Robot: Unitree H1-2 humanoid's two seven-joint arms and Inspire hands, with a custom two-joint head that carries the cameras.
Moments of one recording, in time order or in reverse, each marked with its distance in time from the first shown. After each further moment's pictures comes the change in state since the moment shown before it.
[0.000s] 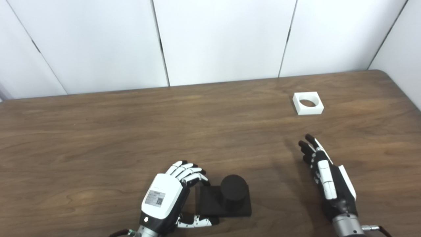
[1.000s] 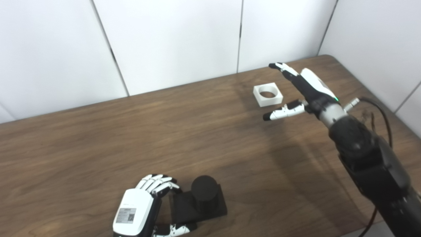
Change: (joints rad) left arm 0.013 0.013 0.015 -0.021 -0.023 0.021 -0.040; right arm -0.530 -0.454 -0.014 0.069 -0.513 0.372 0.365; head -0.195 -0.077
